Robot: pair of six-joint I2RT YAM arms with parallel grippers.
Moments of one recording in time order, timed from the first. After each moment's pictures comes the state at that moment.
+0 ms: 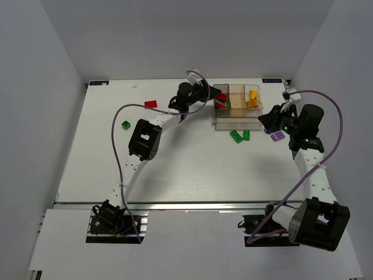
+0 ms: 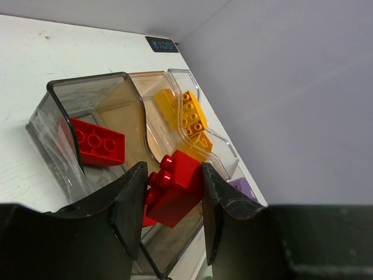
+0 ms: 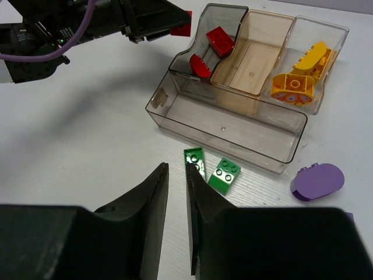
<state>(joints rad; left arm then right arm) -0.51 2.71 2.21 0.53 0.40 -0.83 -0.17 1.12 0.86 -0.08 -0.70 -0.03</state>
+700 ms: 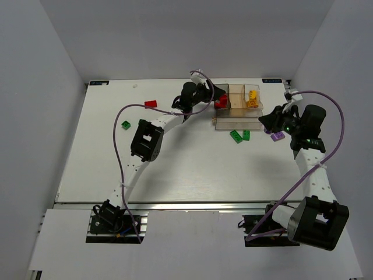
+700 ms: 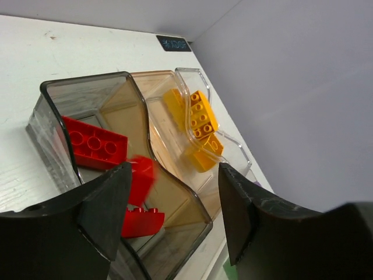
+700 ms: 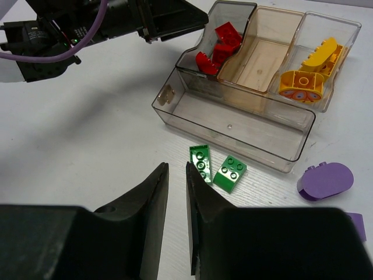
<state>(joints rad) -0.55 2.73 2.27 0.44 0.32 -0.76 -0.21 1.13 0.85 -0.08 -0.77 -0.03</state>
